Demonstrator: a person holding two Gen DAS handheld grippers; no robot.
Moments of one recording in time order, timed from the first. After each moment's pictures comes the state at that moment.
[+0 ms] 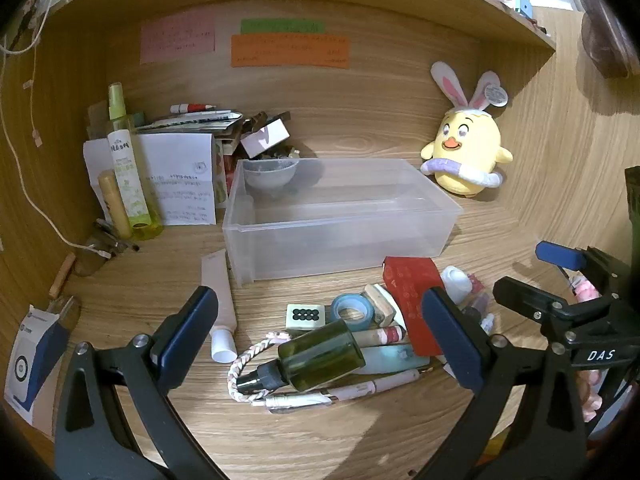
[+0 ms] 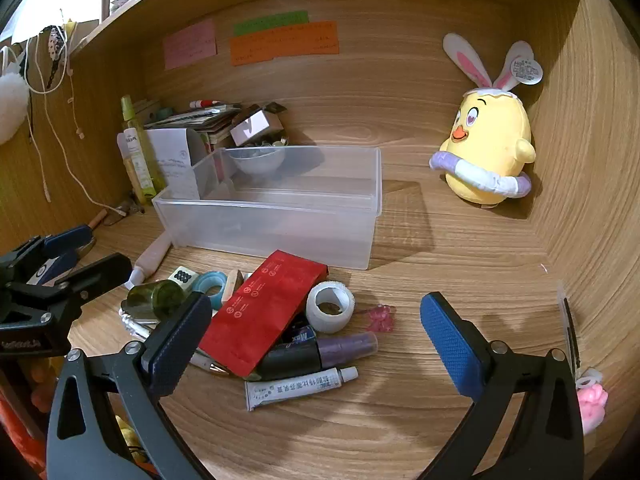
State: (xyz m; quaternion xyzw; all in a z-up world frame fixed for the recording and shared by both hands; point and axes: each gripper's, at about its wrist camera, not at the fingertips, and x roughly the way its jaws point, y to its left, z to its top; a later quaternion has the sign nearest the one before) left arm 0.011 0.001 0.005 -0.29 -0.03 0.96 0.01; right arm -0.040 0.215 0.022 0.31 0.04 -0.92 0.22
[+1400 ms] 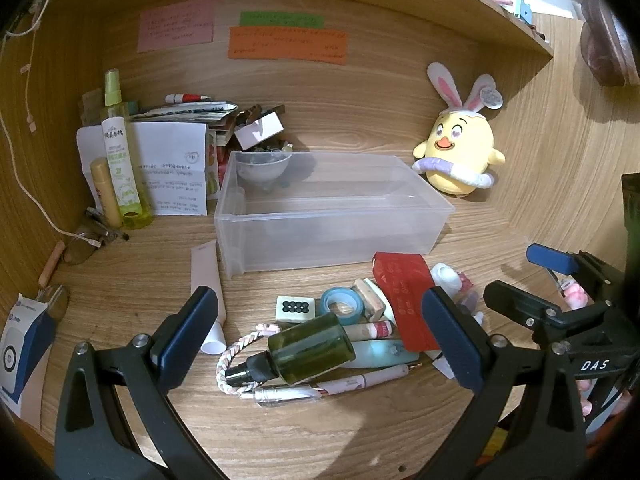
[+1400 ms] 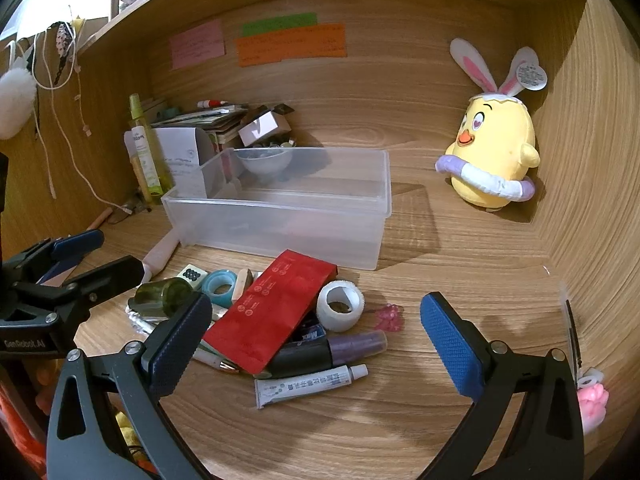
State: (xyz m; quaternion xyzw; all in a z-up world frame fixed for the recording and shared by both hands) left arm 0.010 0.002 0.003 -0.30 -0.05 0.95 0.02; right arm -0.032 0.209 0.022 0.31 0.05 -0.92 0.23
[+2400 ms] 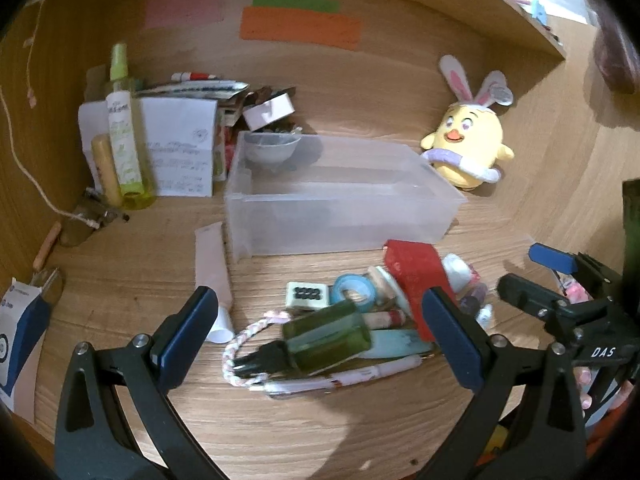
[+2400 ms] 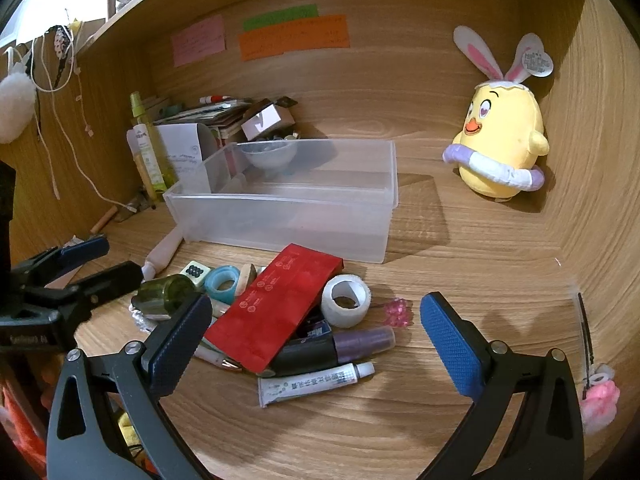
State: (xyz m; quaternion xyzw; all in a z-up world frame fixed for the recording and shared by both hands) left arm 0.007 -0.017 -0.010 -0.32 -0.07 0.94 0.02; right arm -0.040 0.211 0.015 0.32 0.04 -0.92 0.24
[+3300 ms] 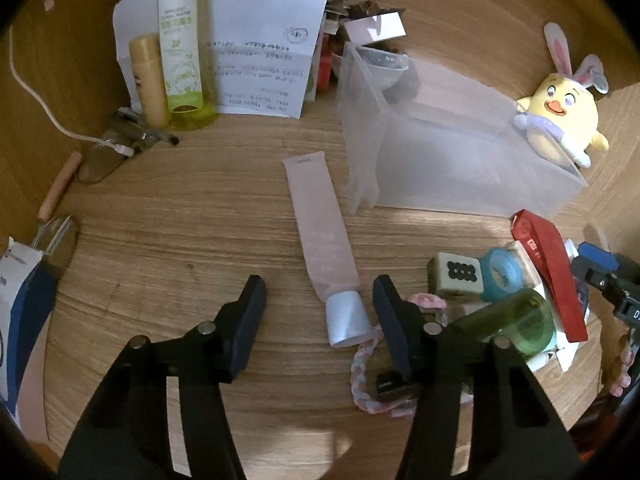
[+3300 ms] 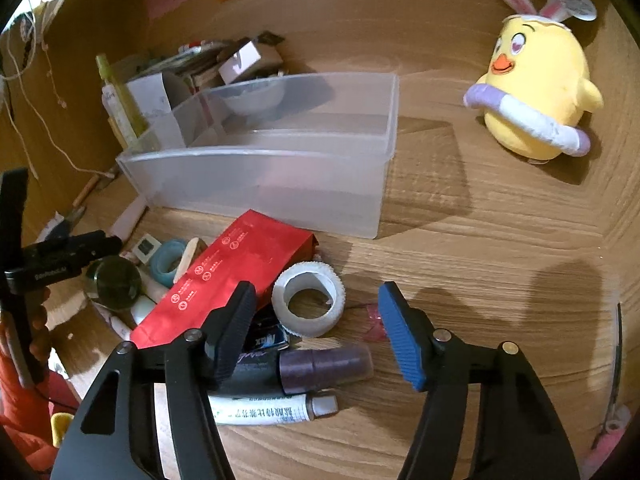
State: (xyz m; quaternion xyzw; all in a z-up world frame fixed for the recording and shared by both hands) left arm -0.038 -0.087 -0.069 -0.43 -0.10 0.89 -0.06; right arm -0.108 0.206 -0.026 0.42 0.05 -0.87 0.27
